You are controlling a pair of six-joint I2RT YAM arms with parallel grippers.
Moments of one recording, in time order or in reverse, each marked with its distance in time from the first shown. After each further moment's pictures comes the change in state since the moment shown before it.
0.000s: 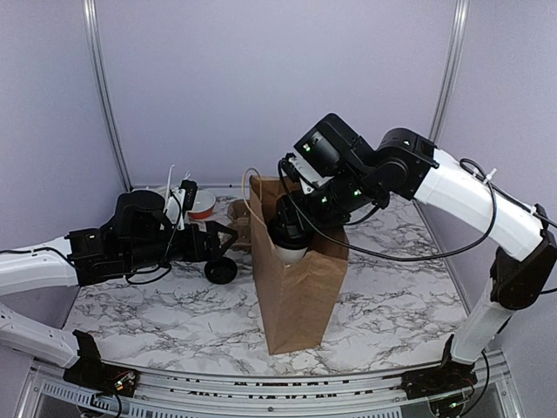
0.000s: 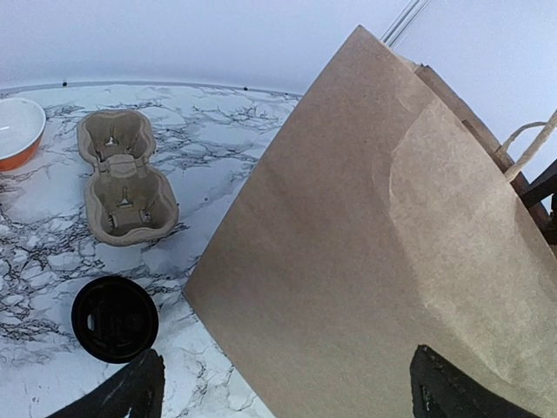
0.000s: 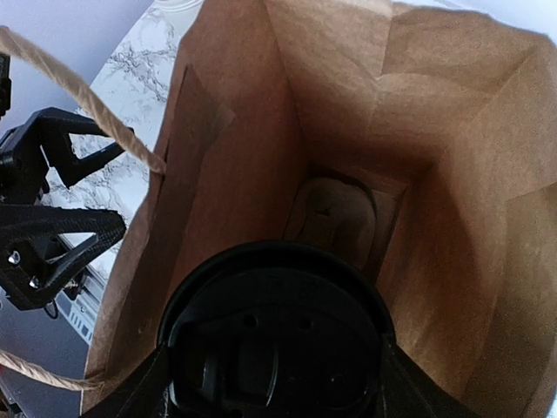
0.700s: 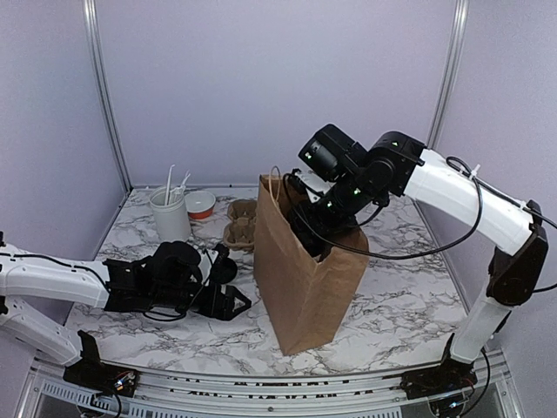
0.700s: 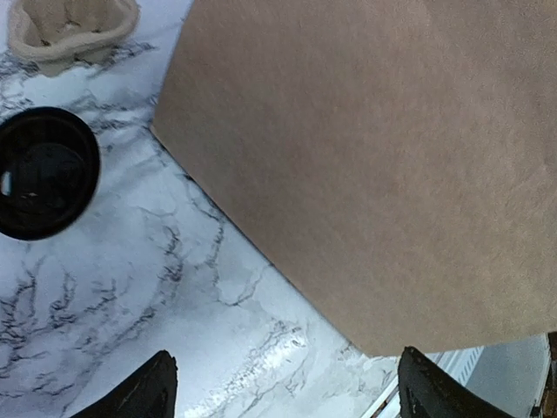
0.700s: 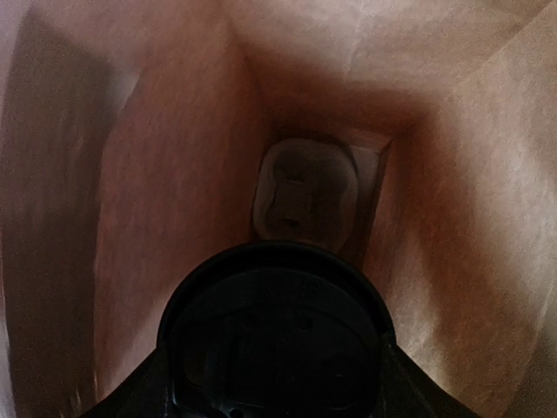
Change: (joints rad) left arm -0.094 0.142 -0.189 0.068 0.167 -0.049; right arm -0.082 0.013 -0.074 -0.053 -0.099 -0.057
